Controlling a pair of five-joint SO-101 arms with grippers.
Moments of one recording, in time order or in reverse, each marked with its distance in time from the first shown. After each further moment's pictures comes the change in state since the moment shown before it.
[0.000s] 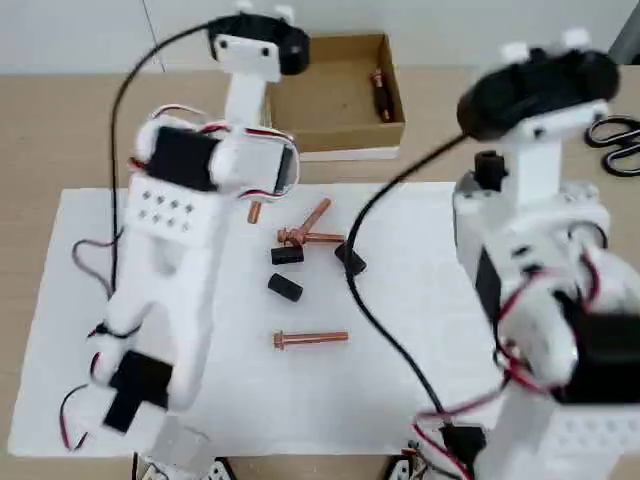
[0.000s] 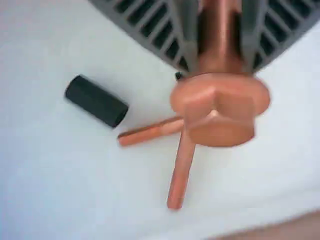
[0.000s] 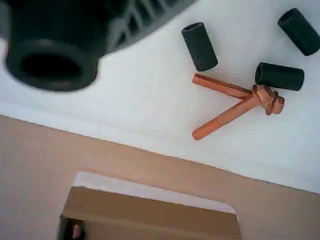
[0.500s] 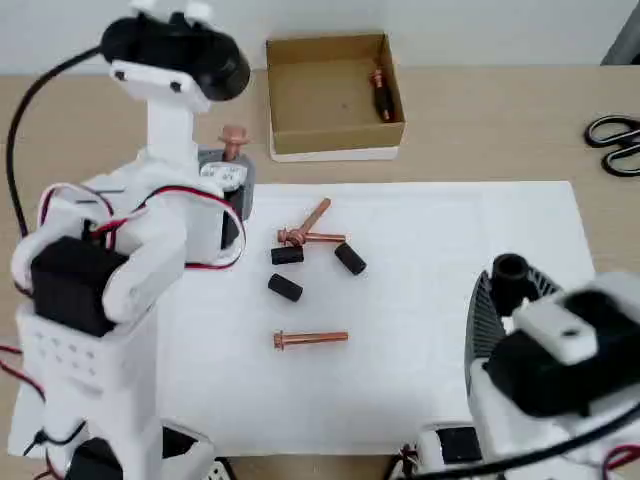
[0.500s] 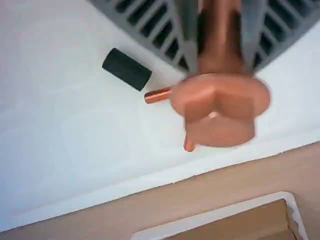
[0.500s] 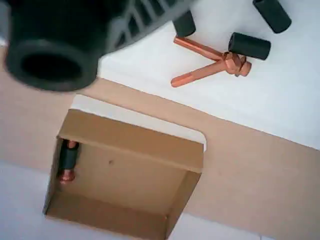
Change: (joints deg) left arm 0.0 -25.6 9.9 0.0 0.1; right arm -4.0 -33.0 14.4 0.7 0.0
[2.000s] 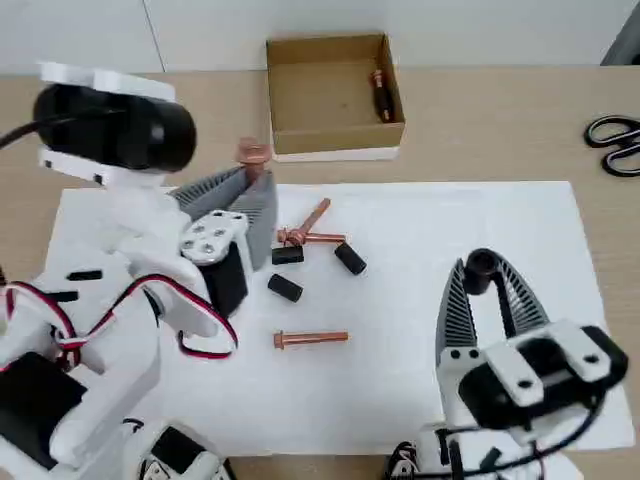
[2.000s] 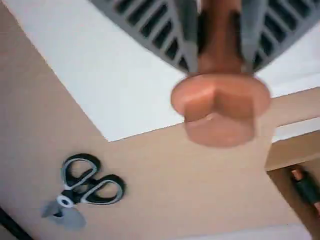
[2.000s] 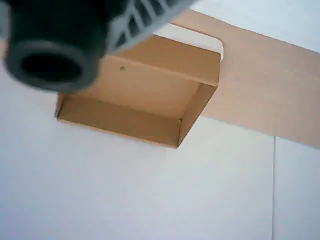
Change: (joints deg) left arm 13.1 -18.1 12.0 -13.2 12.7; right arm -0.7 -34.8 52.5 -33.6 -3.5
